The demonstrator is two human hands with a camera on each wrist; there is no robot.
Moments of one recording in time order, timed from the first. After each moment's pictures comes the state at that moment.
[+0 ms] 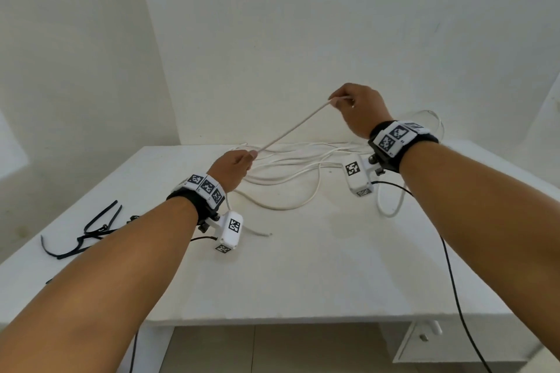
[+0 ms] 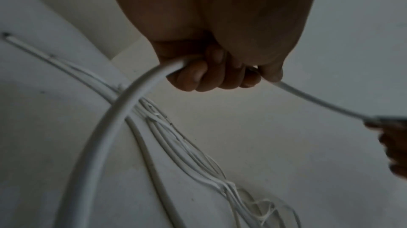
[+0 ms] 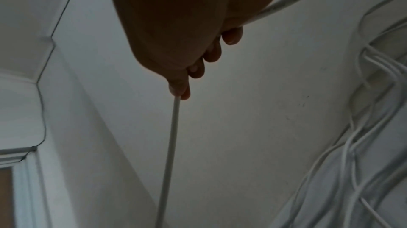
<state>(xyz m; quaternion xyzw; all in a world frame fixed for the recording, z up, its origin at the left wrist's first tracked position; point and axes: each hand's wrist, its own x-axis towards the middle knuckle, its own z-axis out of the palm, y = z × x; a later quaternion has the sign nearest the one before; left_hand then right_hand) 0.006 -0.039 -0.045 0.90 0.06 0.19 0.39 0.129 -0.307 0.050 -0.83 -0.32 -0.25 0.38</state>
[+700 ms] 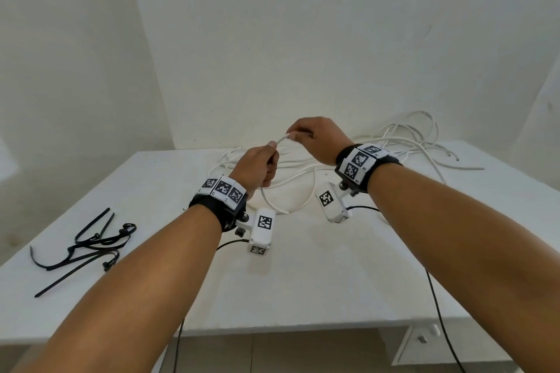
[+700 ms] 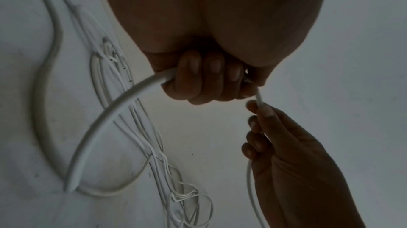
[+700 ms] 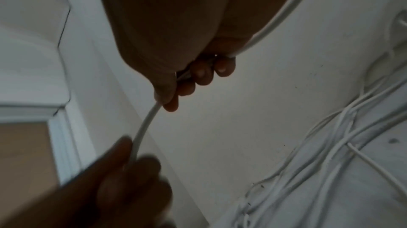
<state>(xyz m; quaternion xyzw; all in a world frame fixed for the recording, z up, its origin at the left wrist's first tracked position) 0.008 -0.109 -0.024 0.73 0.04 0.13 0.66 0.106 -0.264 0.016 -0.82 -0.41 -0.14 0.37</state>
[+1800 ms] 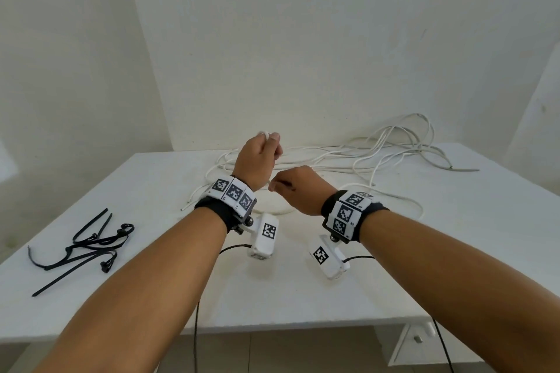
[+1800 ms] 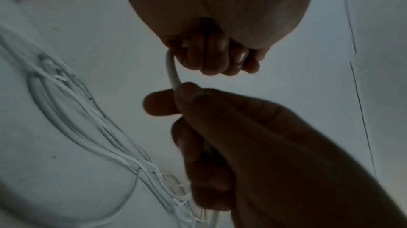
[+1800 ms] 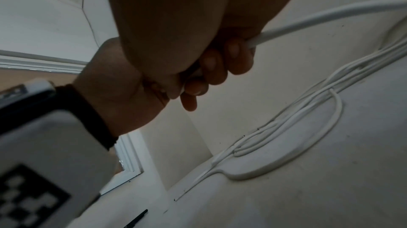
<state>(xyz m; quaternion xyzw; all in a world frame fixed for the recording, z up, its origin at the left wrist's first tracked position) 0.006 -0.123 -0.015 0.82 -0.01 0.31 0.49 0.047 -0.258 -0.047 -0.85 -0.44 -0.05 0.29</state>
